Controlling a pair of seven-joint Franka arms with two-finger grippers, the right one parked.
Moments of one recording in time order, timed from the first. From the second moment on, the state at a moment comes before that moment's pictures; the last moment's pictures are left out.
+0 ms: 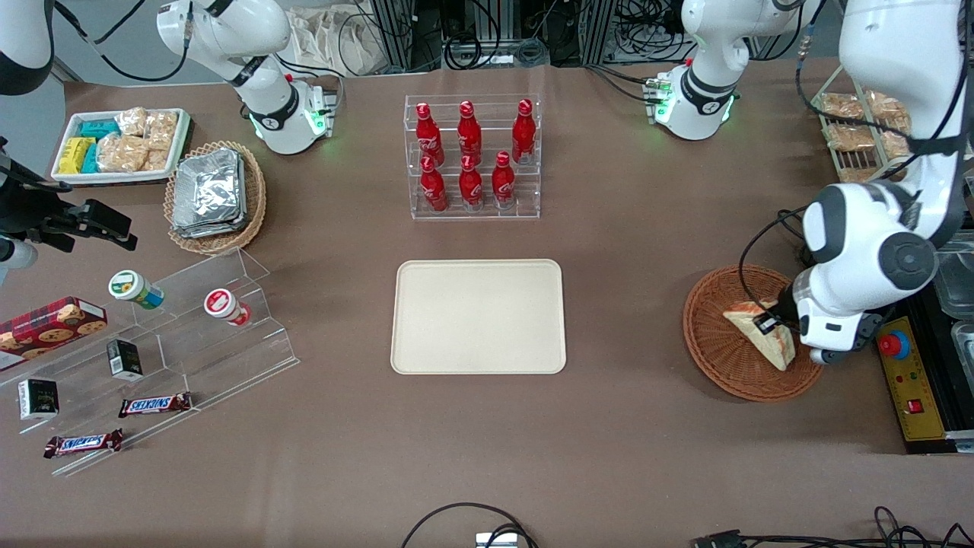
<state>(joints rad) 0.03 0.27 -0.04 -1.92 0.02 2.10 -0.49</state>
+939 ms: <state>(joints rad) -0.04 0.20 -0.38 -1.54 0.08 1.64 -0.19</state>
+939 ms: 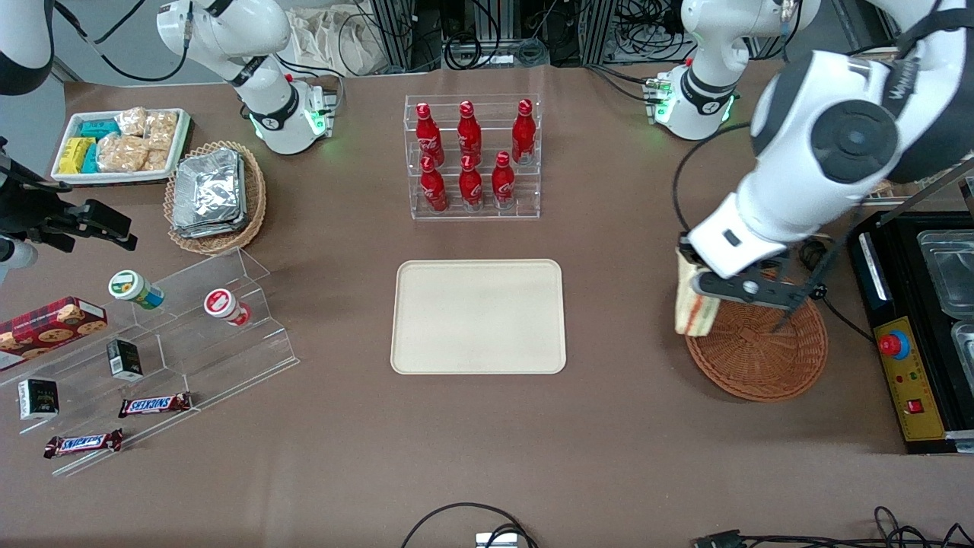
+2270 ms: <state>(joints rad) -0.29 0.67 -0.44 -1.54 0.34 2.06 -0.73</state>
